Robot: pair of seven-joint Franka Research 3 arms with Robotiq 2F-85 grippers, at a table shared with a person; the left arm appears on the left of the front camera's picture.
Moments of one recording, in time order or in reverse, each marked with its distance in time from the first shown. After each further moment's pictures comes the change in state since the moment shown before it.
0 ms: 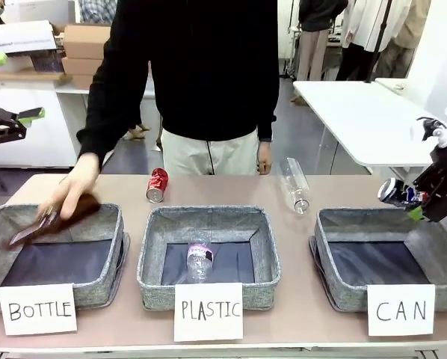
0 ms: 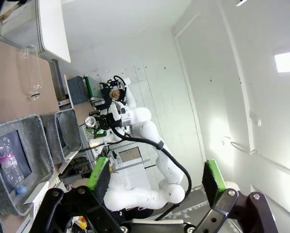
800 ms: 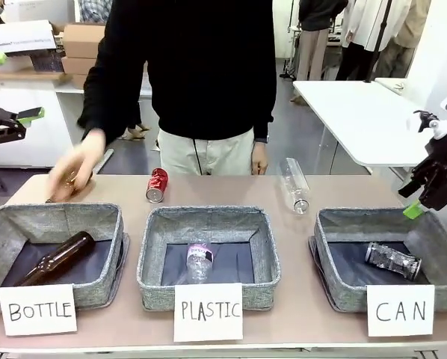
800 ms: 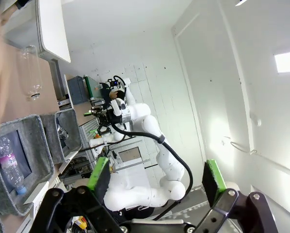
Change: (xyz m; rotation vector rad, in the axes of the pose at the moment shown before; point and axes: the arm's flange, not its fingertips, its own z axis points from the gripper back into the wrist) left arm 0.000 0.000 0.000 0.000 0.000 0.000; right arm 0.009 -0.015 0.004 0.050 -0.046 -0.021
